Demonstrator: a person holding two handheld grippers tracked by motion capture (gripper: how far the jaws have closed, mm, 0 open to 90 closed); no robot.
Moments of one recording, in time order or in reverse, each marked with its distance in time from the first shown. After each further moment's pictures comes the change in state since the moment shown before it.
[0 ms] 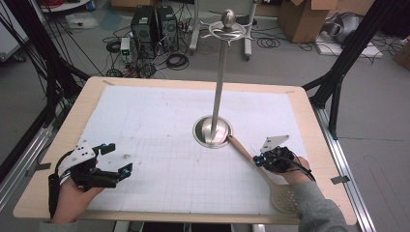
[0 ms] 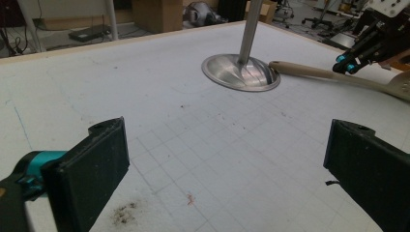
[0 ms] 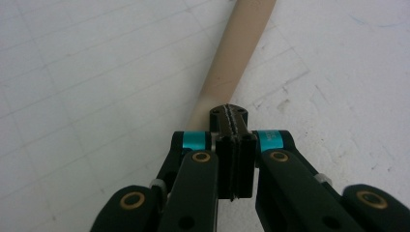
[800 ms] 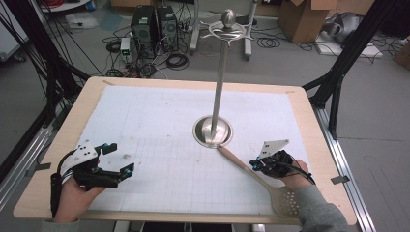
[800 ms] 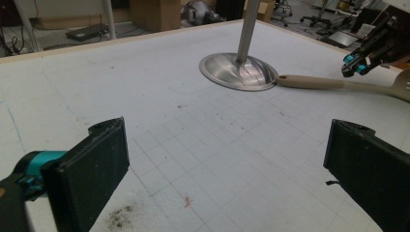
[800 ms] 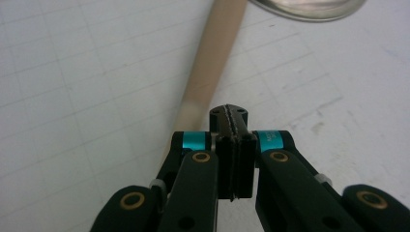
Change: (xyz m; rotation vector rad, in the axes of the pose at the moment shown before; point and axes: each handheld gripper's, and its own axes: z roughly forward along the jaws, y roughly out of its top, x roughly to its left) left arm -0.001 0.000 0.004 0.006 -0.004 0.002; right arm 0.014 0.003 -0.008 -0.054 0.047 -0.067
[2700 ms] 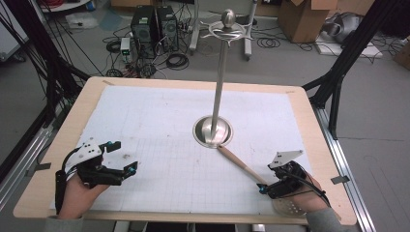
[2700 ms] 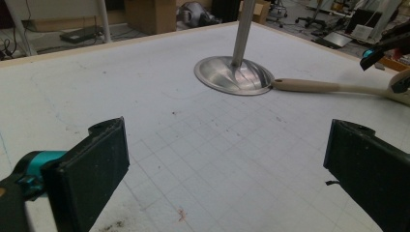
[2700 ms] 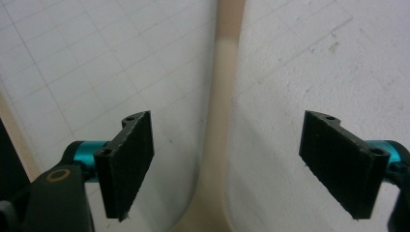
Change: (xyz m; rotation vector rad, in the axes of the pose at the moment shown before) left arm -0.001 0.004 0.008 -0.004 -0.020 0.007; right arm 0.029 -0.020 -0.031 0.077 -0.020 0.176
